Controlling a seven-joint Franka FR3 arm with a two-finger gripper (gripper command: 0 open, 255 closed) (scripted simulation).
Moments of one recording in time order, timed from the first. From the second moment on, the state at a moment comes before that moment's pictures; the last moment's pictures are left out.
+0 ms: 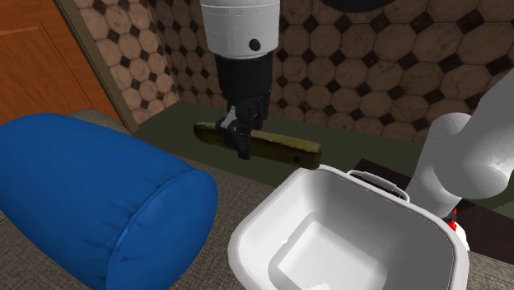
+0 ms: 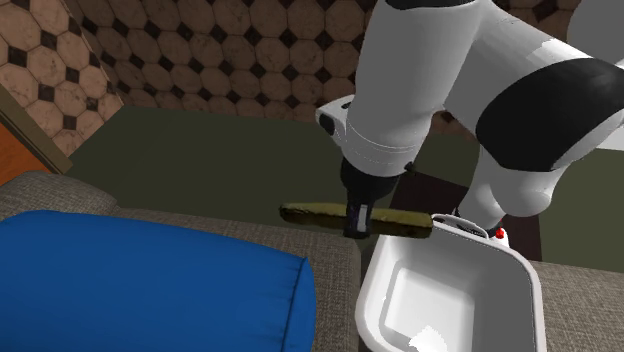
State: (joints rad) arm 0.28 -0.30 0.58 -1.89 0.09 1.69 0.52
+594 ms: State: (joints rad) arm 0.38 -0.52 0.62 -2.03 0.22 1.64 0.62
